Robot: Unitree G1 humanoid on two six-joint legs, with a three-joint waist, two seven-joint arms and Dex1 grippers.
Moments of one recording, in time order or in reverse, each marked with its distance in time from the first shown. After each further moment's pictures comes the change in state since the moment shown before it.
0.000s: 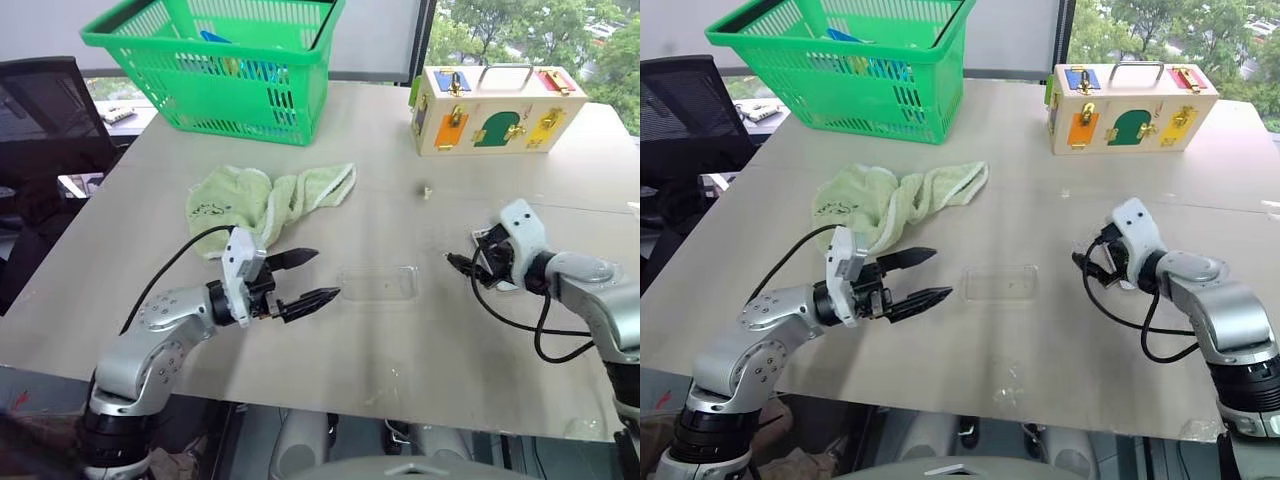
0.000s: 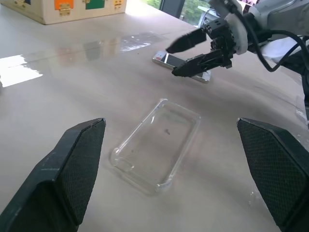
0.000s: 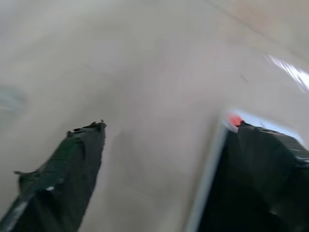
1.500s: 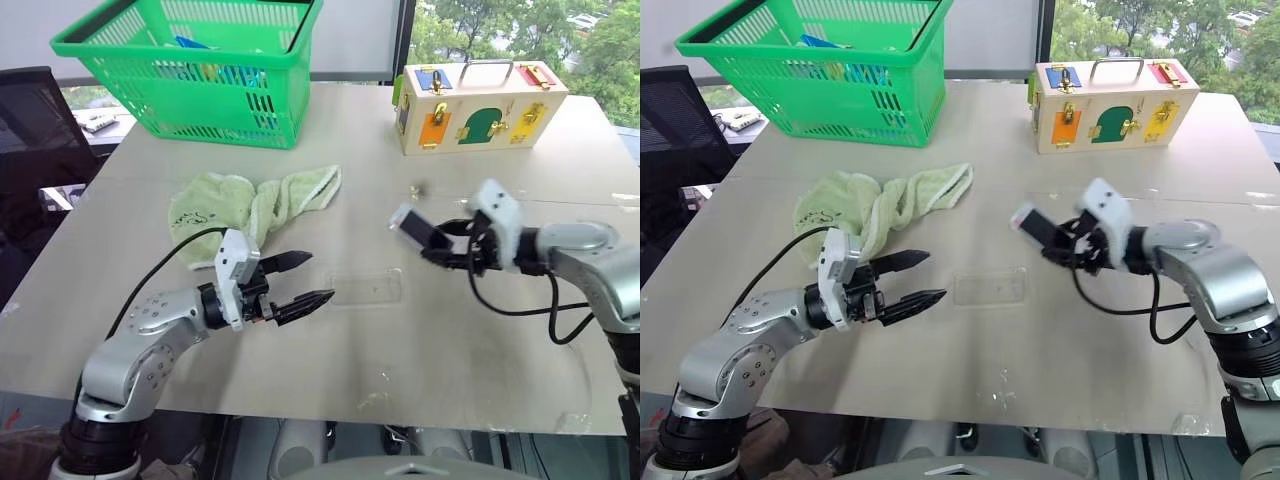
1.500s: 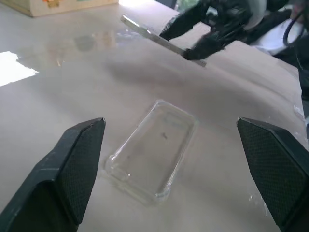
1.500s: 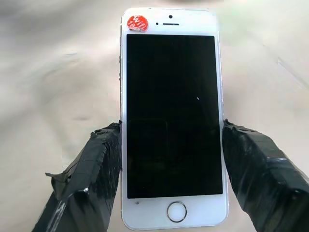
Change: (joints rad) left arm 0.019 0.054 0.020 -0.005 -0.019 0.020 -0.015; right arm -0.248 -0.124 0.357 -0.083 0.008 -0.145 0.410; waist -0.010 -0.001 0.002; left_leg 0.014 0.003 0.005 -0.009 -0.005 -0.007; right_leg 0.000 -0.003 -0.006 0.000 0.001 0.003
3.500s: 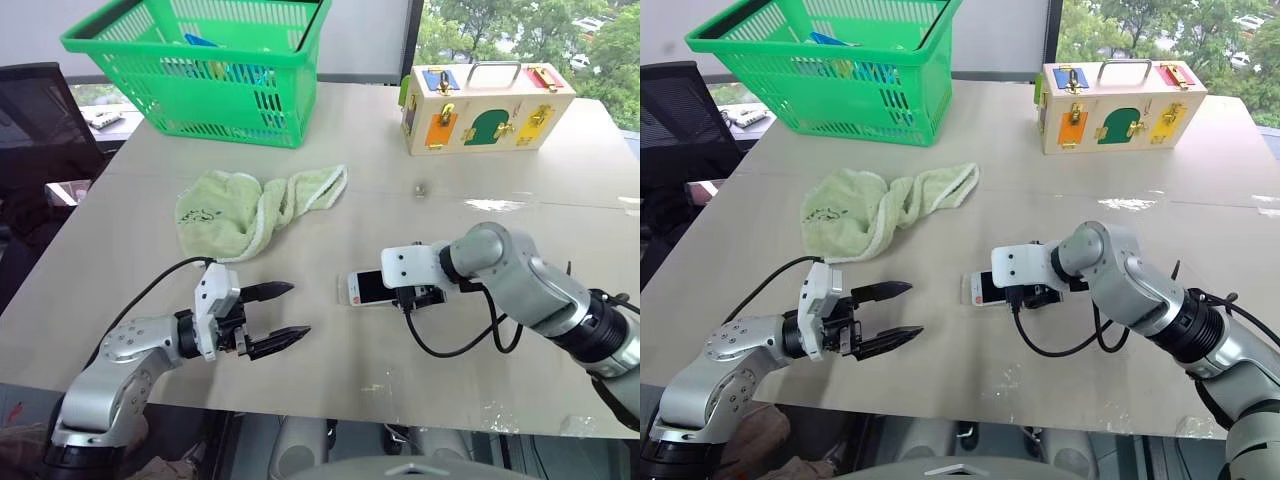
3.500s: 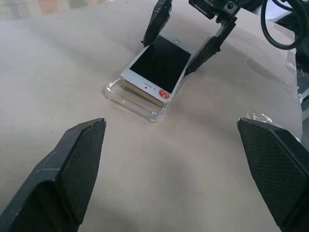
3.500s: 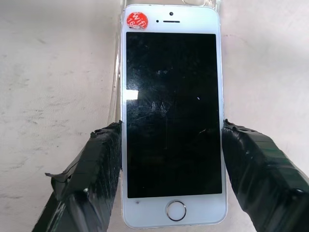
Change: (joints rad) left arm 0.163 0.041 0.032 0.078 0.080 -0.169 -0.168; right arm -0.187 0.087 0.405 0.009 -0.514 -0.087 0.256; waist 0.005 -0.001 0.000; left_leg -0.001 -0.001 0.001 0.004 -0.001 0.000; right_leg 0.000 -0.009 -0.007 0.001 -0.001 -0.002
